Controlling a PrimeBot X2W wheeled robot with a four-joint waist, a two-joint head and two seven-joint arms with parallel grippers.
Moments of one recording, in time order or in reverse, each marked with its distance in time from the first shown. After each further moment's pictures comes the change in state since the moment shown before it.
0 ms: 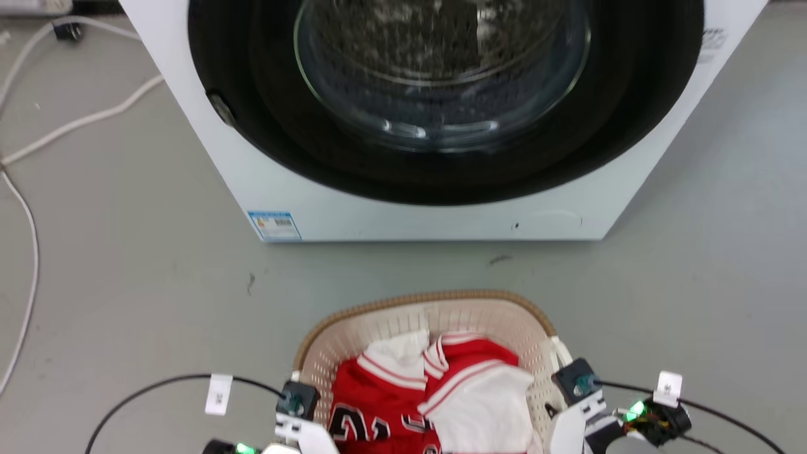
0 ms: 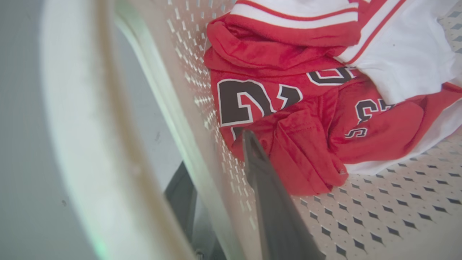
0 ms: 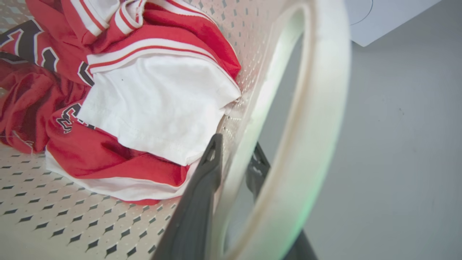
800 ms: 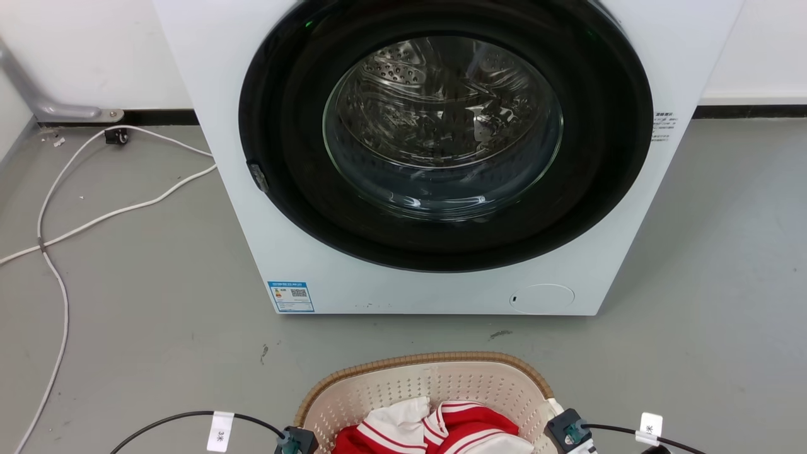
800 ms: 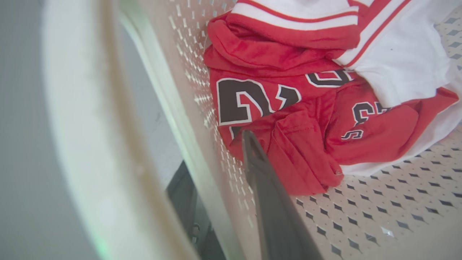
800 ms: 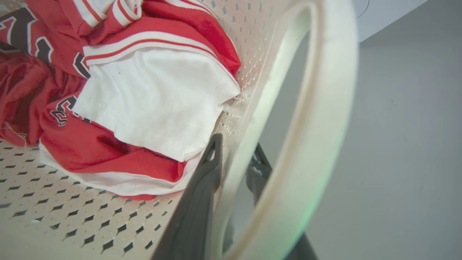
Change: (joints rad) left arm 0.102 0.036 -0.164 -0.033 -0.195 -0.002 0.099; right arm 0.100 -0.001 0.176 0.008 0.162 -0.001 0.100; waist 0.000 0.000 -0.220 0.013
